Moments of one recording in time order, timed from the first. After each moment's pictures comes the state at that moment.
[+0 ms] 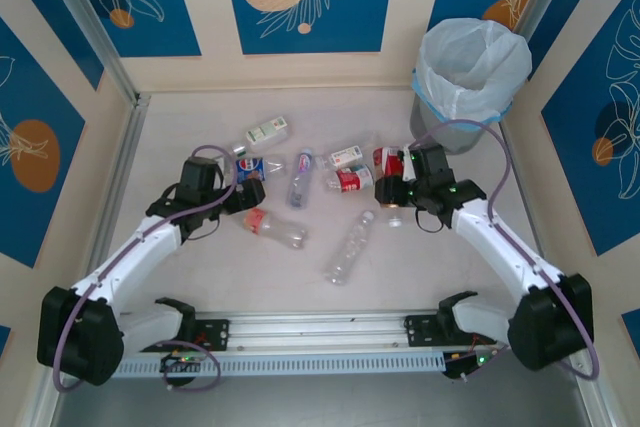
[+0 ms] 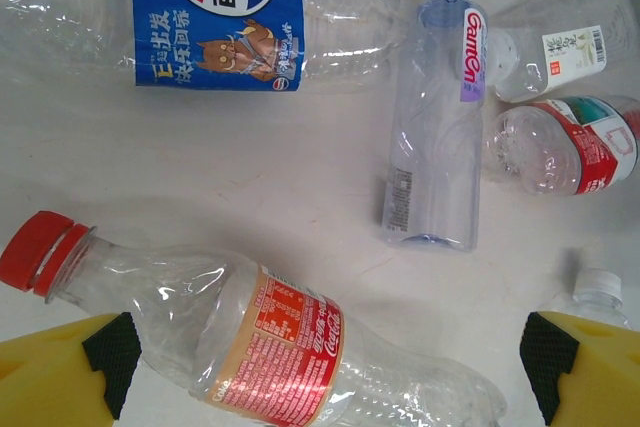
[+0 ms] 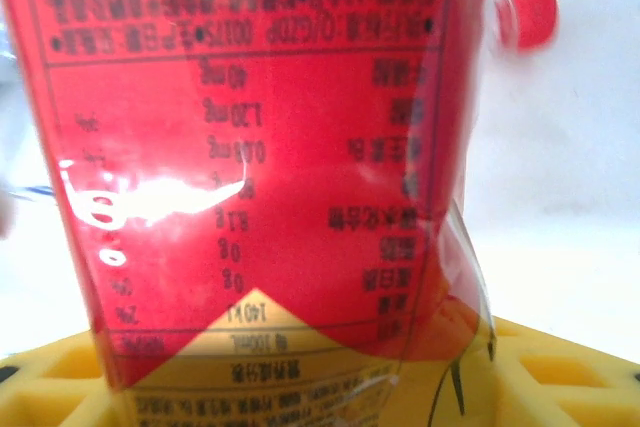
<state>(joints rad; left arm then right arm) -0.33 1.13 0.74 -0.41 0.18 -0.56 0.33 1.14 0.86 -0.58 -0.13 0.33</state>
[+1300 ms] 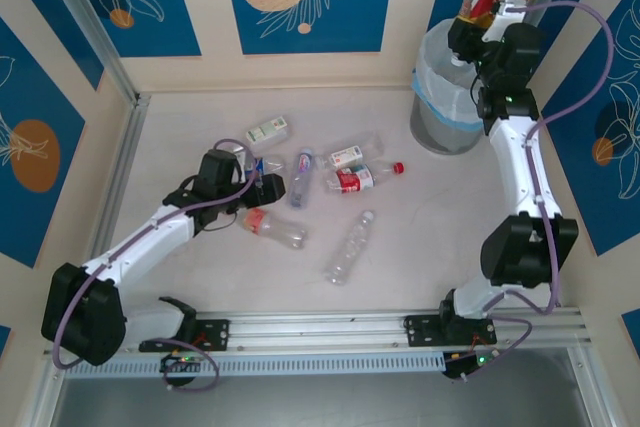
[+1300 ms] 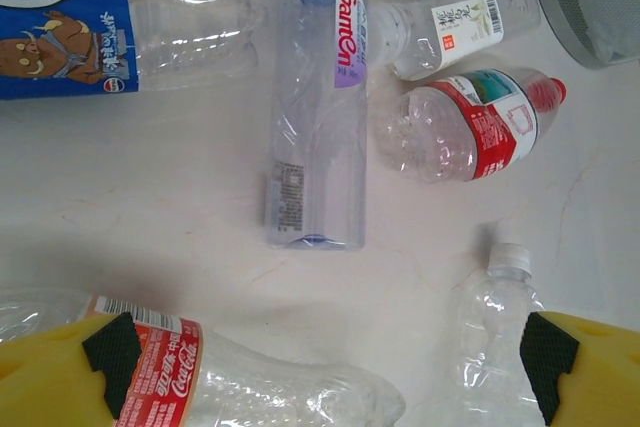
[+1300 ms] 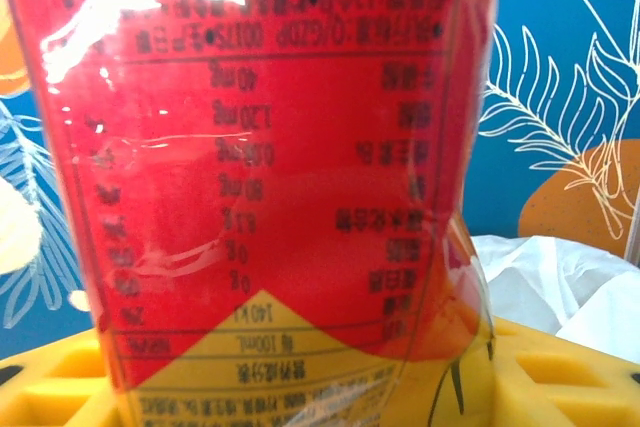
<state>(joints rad) -0.44 1.23 0.81 -0.33 0.24 -0.61 -0.09 1.63 1.66 -0.07 -0.12 0.17</state>
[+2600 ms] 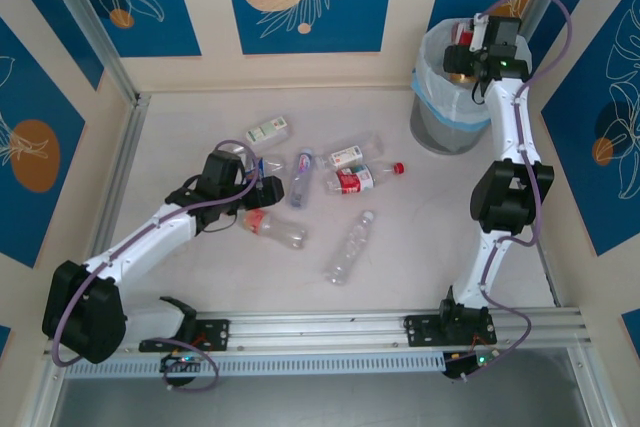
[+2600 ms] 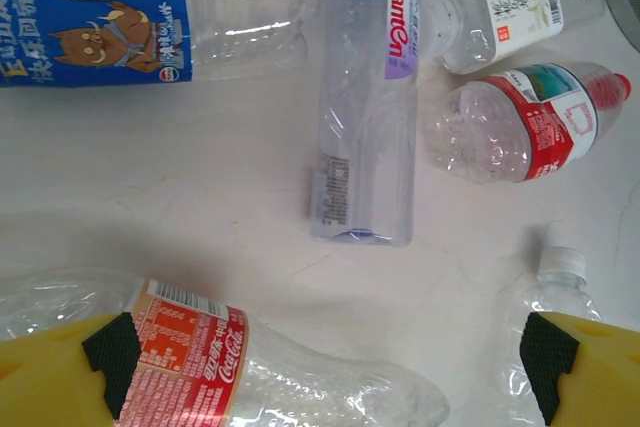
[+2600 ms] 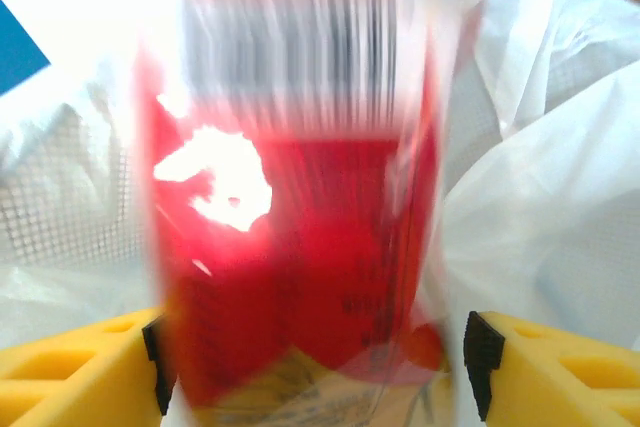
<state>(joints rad) -0.46 1.24 0.82 -0.40 0.14 -0.59 -0.14 2.03 2.12 -0.65 -0.05 -0.05</state>
